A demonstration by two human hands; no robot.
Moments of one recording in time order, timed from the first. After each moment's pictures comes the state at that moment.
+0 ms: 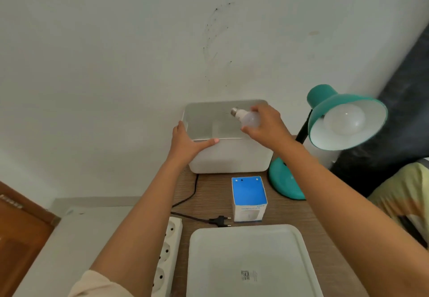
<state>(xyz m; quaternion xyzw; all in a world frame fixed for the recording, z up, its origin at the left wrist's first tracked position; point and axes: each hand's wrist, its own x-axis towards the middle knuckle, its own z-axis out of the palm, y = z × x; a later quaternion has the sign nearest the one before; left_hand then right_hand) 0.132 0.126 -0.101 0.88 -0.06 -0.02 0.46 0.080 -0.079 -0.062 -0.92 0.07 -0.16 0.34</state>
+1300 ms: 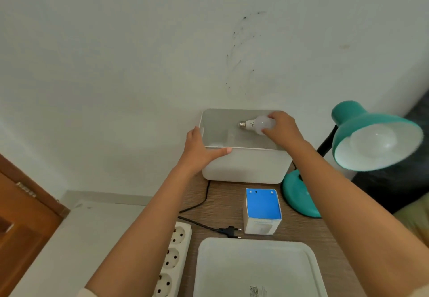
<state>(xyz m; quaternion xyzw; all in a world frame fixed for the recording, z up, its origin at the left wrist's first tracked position) 0.123 0.139 -0.088 0.89 -0.09 -0.05 0.45 0.127 -0.089 -0.069 -0.94 0.12 -0.10 0.31</state>
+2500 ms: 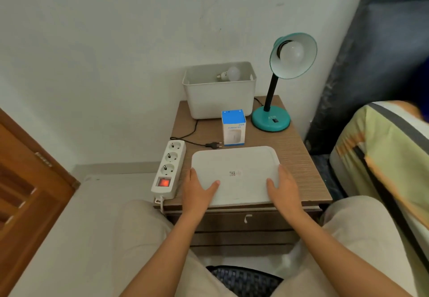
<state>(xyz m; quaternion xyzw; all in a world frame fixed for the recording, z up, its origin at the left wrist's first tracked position) -0.172 0.170 -0.215 0.92 0.01 -0.04 0.40 -0.234 -0.028 -0.223 -0.89 0.26 -0.09 0.37</state>
